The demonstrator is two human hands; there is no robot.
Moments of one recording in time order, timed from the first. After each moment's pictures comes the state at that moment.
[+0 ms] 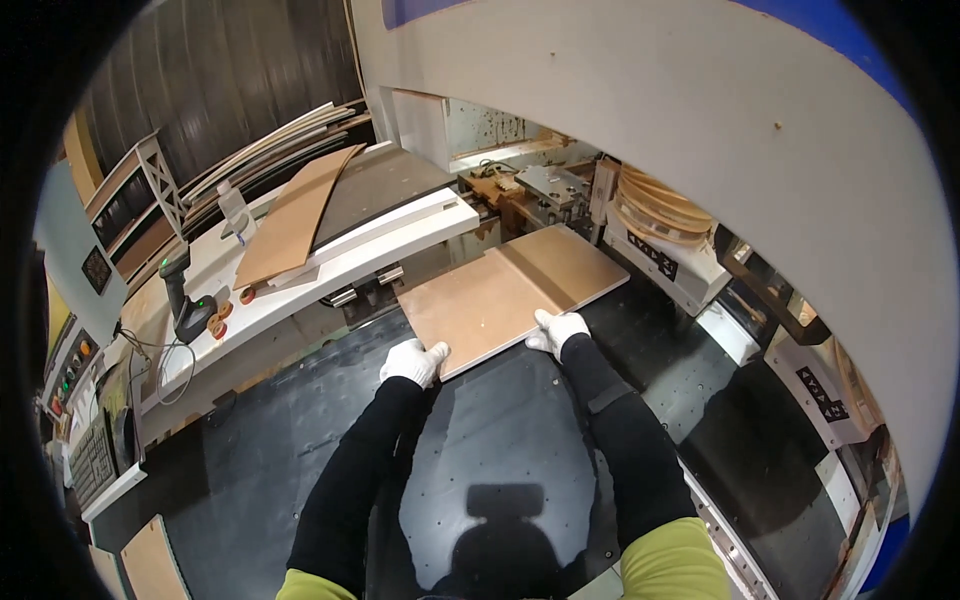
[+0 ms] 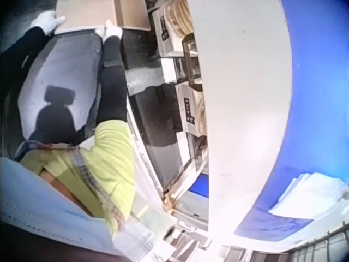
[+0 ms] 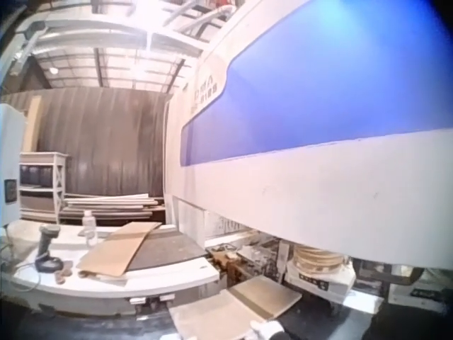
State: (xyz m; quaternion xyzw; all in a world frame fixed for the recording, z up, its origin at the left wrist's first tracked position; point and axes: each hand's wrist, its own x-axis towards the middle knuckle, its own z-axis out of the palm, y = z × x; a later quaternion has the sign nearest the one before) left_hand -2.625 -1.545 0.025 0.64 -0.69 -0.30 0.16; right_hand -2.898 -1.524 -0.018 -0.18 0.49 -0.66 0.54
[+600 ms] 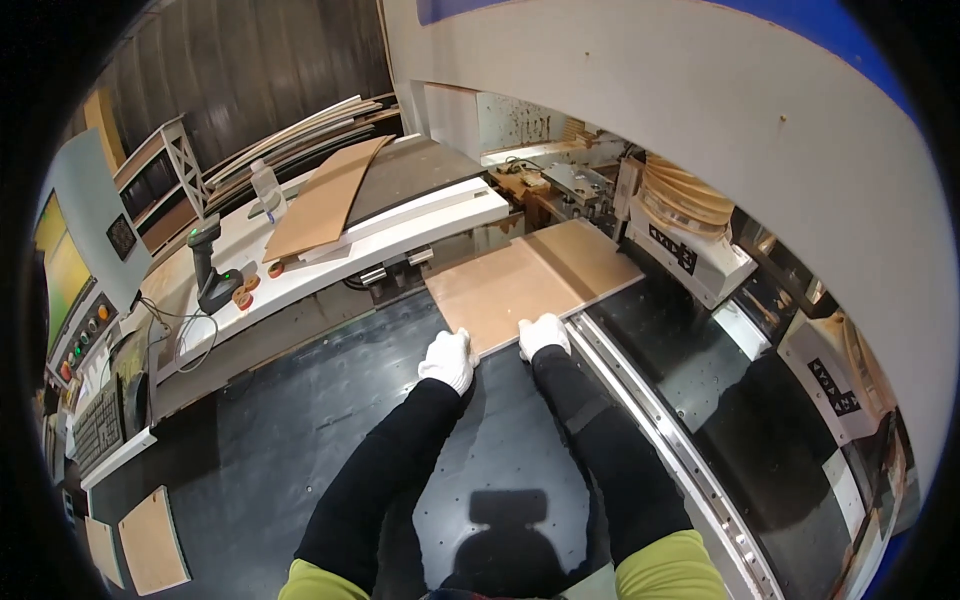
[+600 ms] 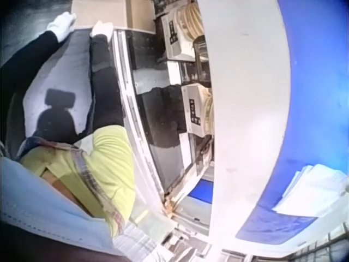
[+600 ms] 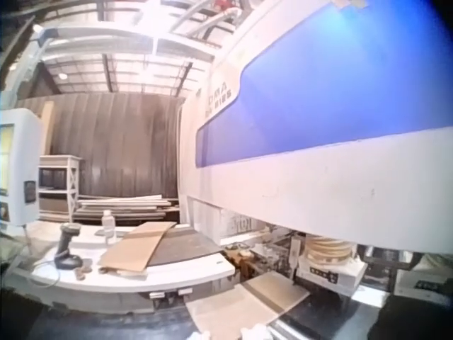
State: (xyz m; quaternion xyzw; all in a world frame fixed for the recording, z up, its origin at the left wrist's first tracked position) left_hand -2.629 -1.502 0.002 0.56 -0.79 -0.13 0.20; right_hand -2.810 -1.503 -0.008 -0.39 0.79 -0.38 0.28
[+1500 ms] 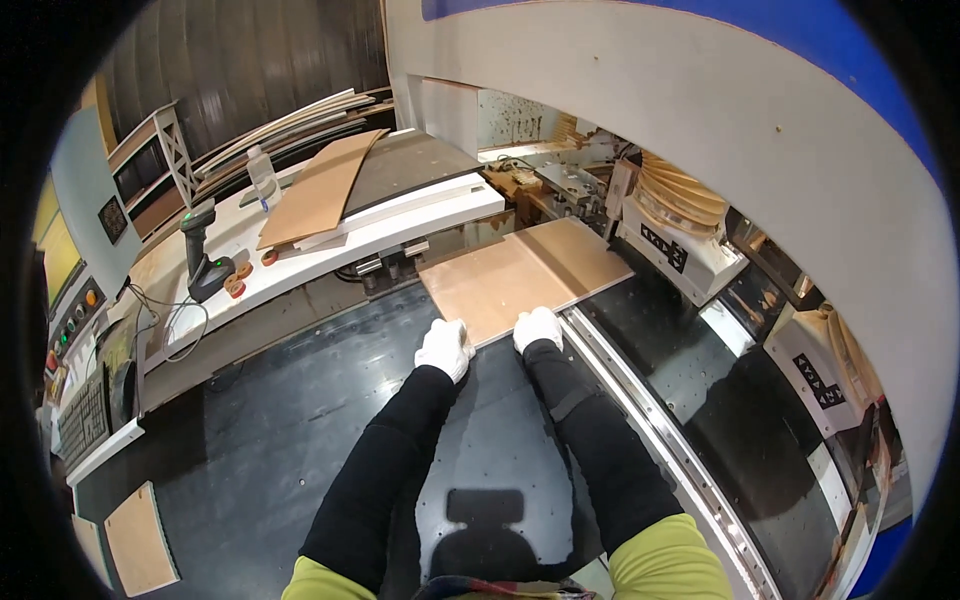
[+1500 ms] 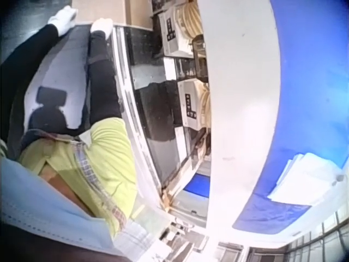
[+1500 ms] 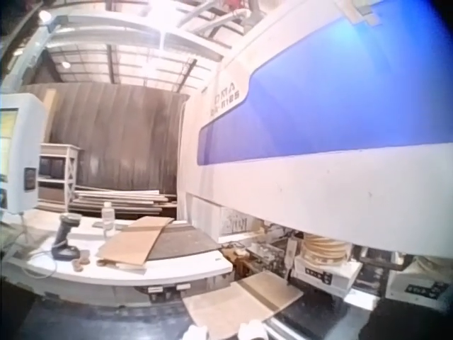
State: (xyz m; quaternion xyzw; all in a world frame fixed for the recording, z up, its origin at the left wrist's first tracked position) left_hand -2.621 -1.502 0.010 0.54 -0.79 -0.18 0.20; right_hand -2.817 -1.522 -0.036 -0.43 0.82 -0.32 0.18
